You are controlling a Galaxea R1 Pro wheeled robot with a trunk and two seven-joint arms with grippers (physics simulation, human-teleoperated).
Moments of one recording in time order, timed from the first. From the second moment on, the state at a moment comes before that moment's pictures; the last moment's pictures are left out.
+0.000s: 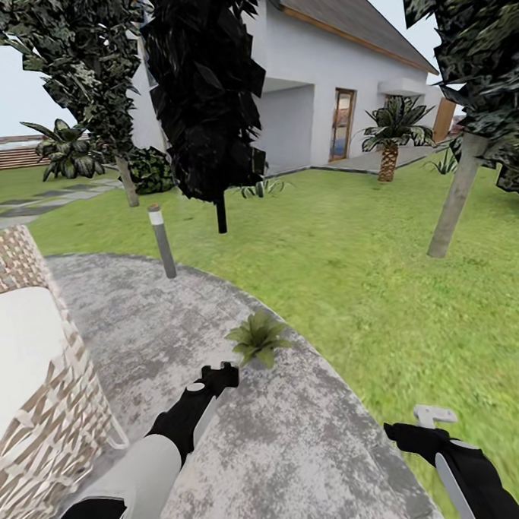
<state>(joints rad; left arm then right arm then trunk) -0.79 -0.17 -0.01 -0.41 -0.07 0.06 -0.03 -0.20 -0.11 -0.16 -1.28 -0.11 0.64 0.00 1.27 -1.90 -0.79</state>
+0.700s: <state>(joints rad) -0.79 -0.17 -0.01 -0.42 -0.07 0.11 -0.06 -0.20 -0.11 -0.16 -1.28 -0.11 0.64 0.00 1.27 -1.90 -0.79</state>
